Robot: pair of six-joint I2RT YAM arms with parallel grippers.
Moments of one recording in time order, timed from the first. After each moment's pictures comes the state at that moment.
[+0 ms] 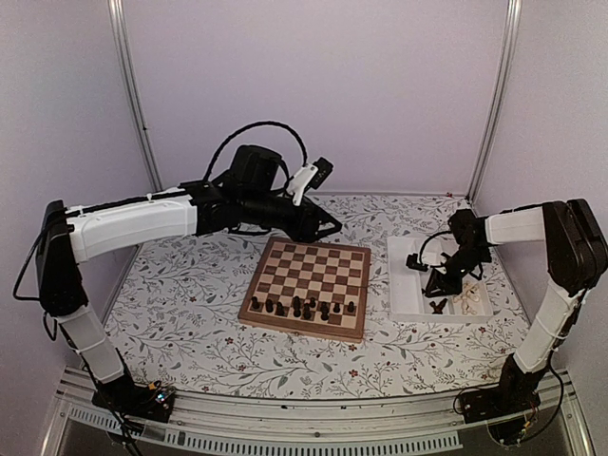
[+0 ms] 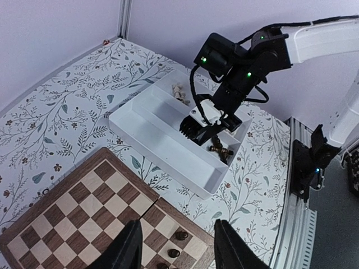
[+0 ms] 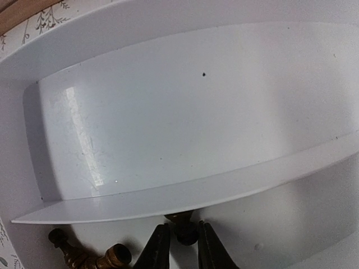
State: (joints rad) left arm -0.84 1.73 1.45 -0.20 0.34 -0.11; right arm 0.16 1.77 1.00 -0.62 -0.36 -1.07
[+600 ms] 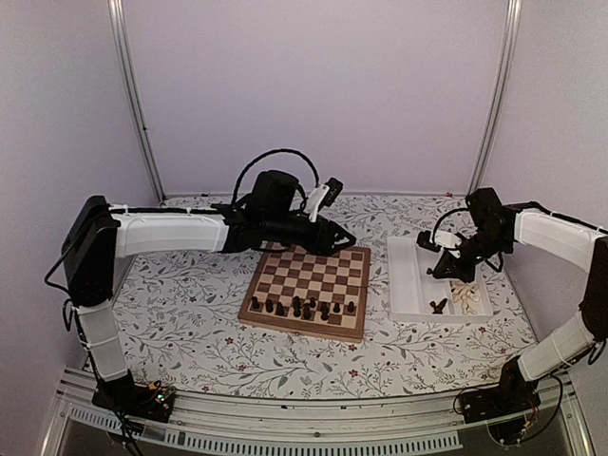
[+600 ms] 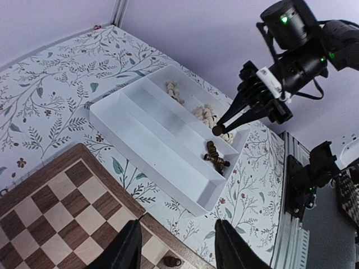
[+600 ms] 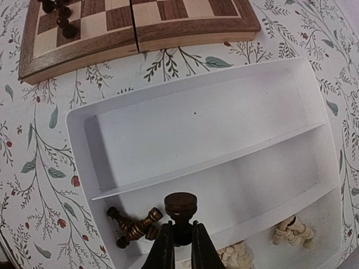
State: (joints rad) left arm -0.85 1.87 1.40 0.04 0.39 -0.25; right arm 0.18 1.45 0.98 -0.74 -0.37 -0.98
